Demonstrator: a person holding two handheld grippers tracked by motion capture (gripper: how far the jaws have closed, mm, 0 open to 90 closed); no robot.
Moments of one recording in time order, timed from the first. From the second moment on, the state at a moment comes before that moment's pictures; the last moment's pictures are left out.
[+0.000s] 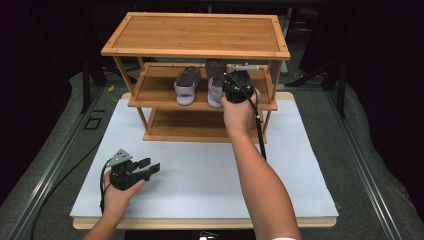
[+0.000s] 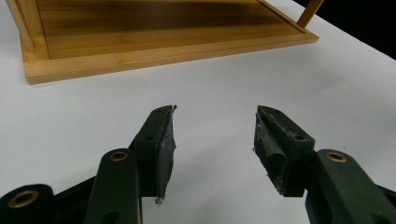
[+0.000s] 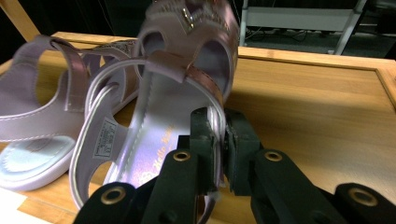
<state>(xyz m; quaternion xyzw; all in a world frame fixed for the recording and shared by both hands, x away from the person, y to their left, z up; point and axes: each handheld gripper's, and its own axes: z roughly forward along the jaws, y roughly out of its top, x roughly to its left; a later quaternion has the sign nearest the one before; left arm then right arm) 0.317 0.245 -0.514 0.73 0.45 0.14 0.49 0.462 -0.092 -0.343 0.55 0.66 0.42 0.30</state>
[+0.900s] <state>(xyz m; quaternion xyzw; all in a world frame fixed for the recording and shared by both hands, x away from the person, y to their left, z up) 0.319 0.244 -0.515 0.73 0.45 0.14 0.49 0.469 -0.092 -0.341 0.52 0.65 0.49 0.27</state>
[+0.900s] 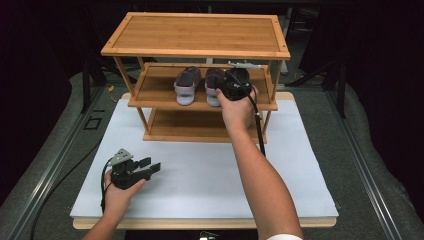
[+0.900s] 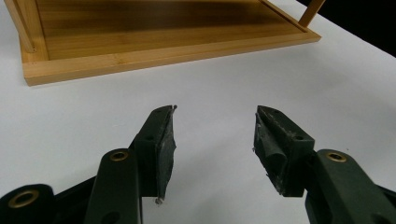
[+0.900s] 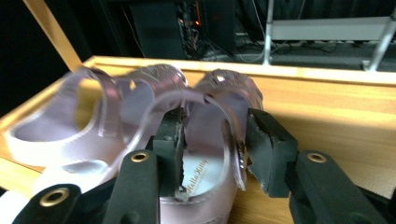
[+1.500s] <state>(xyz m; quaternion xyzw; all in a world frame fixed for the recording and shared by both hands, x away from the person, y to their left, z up) 0.336 0.244 -0.468 0.71 0.44 0.17 0.53 0.404 -0.115 -0.328 0.46 0.67 0.52 0.27</state>
